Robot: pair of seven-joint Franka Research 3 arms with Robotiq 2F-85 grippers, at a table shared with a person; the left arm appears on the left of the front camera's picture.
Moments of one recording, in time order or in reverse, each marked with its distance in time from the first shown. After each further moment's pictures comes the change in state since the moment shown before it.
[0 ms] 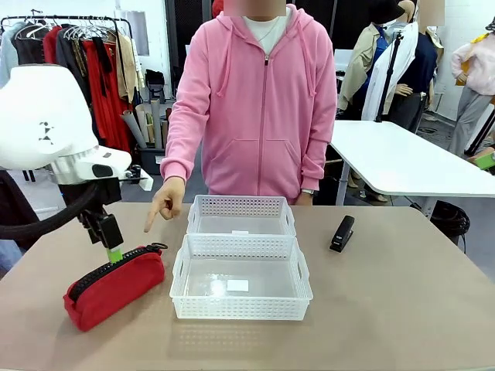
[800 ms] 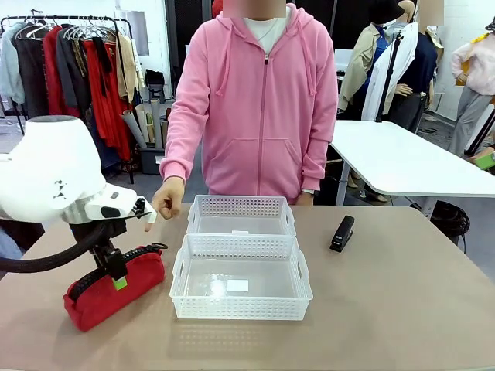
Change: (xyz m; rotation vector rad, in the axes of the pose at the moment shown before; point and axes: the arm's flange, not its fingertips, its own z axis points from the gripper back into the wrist) left arm -0.005 0.010 -0.074 0.068 -0.027 0.006; right arm 0.000 0.000 0.000 0.000 0.000 0.000
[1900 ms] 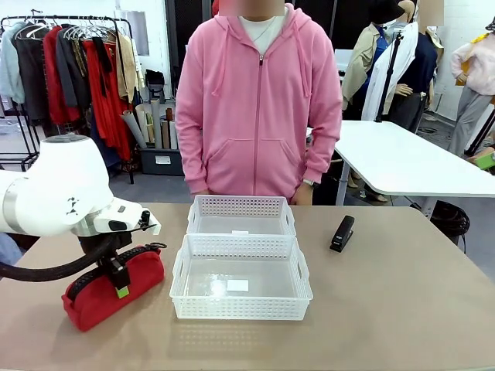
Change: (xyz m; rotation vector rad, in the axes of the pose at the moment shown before) left arm 0.004 0.004 -0.032 -0.008 0.014 0.000; right arm 0.000 0.000 0.000 0.000 0.000 0.000
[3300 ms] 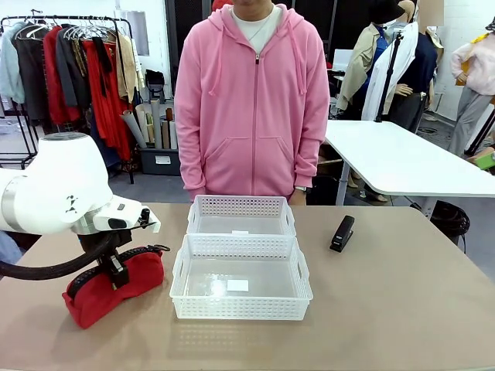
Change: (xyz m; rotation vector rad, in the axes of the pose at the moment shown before) left arm 0.001 0.000 0.004 0.004 -0.008 0.002; right arm 0.000 0.000 0.000 0.000 0.000 0.000
